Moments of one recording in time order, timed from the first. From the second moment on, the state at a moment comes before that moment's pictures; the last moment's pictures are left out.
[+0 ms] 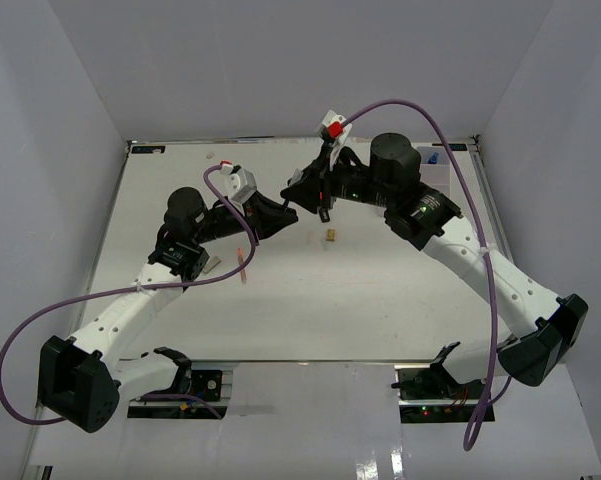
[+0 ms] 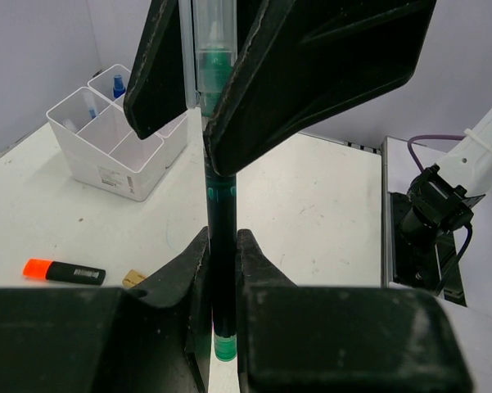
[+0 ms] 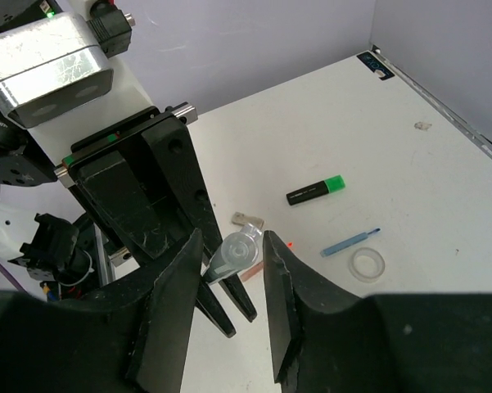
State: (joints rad) left arm -0.46 1.12 0.86 0.39 0.82 -0.16; right arm 0.75 1.37 1.47 -0.19 -0.49 0.09
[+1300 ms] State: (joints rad) left arm -0.46 1.12 0.85 0.42 0.84 -0.18; right arm 0.73 1.34 1.52 -0.25 -0.45 0.07
